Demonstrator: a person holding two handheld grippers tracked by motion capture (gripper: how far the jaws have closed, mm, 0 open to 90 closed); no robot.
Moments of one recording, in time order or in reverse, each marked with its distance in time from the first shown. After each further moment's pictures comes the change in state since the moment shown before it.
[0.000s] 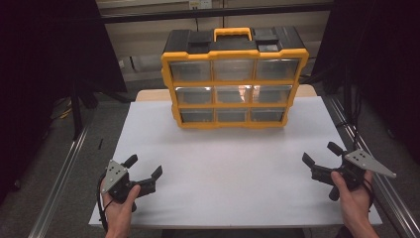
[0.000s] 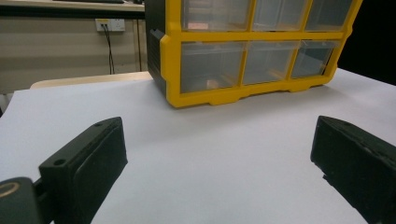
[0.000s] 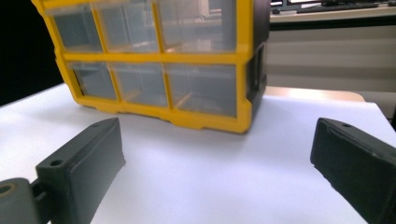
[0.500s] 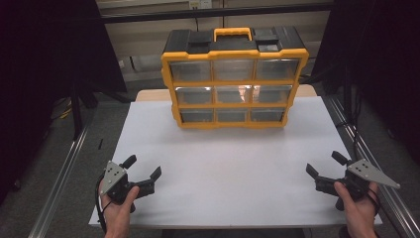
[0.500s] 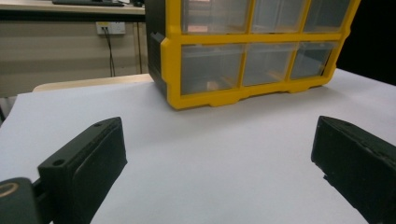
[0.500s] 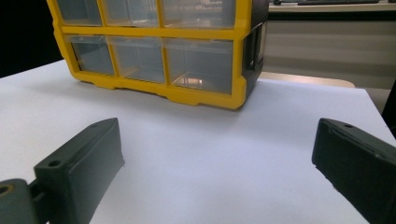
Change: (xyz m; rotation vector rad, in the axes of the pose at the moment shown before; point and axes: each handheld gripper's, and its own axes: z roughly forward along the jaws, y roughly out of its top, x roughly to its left) left arm 0.001 0.001 -0.004 -0.009 -0.002 0.006; right arm -0.003 -0.017 -0.017 0.039 -0.004 -0.058
